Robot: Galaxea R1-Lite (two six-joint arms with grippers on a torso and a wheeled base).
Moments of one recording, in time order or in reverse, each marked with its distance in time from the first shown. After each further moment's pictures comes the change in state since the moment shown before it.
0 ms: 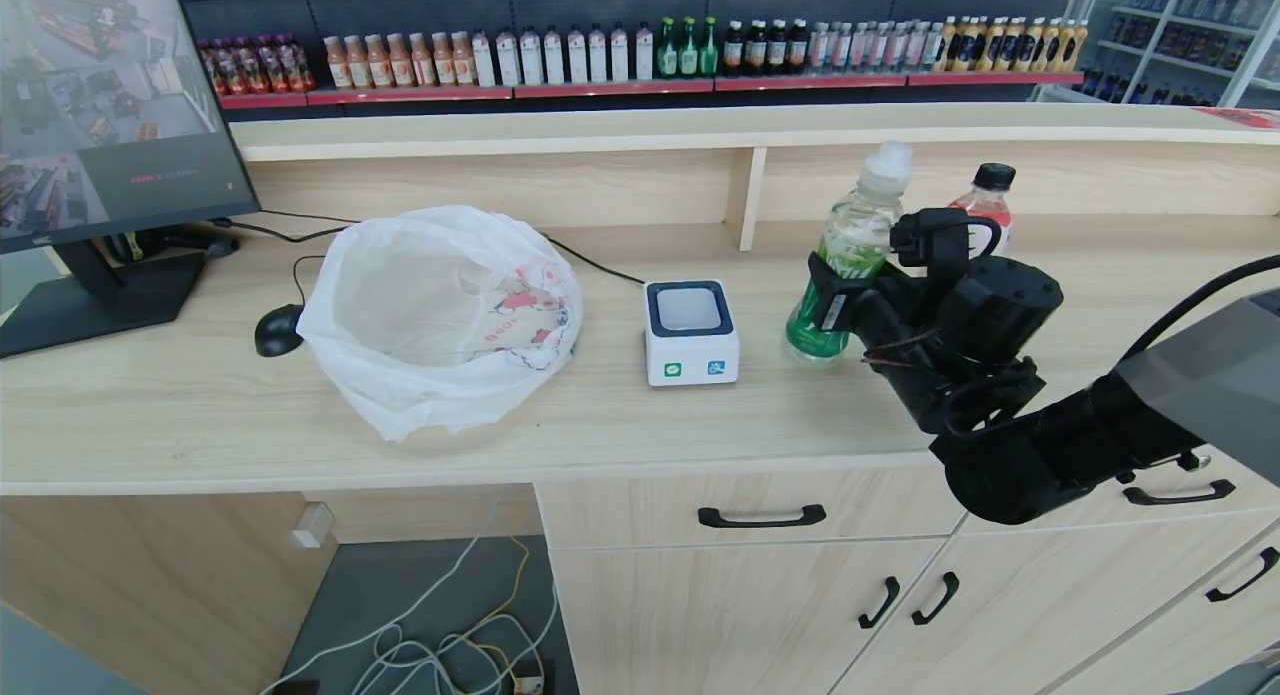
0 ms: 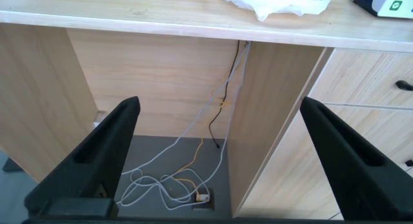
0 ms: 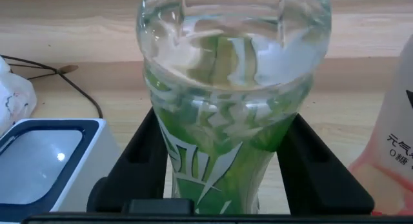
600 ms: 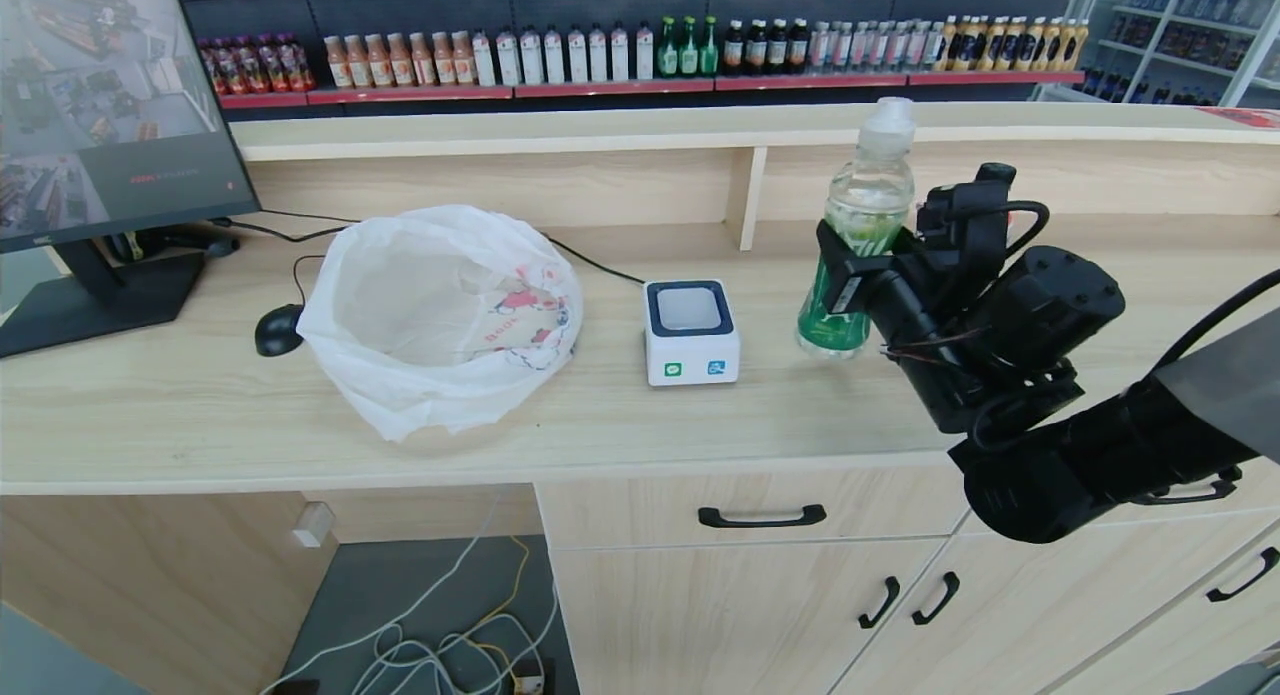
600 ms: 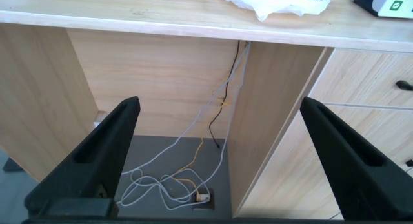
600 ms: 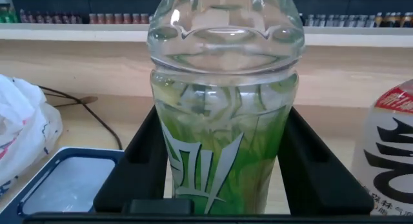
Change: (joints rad) left arm 0.000 0.000 0.000 0.000 0.000 0.000; right arm 0.033 -0.064 0.070 -0.164 0.021 -0.095
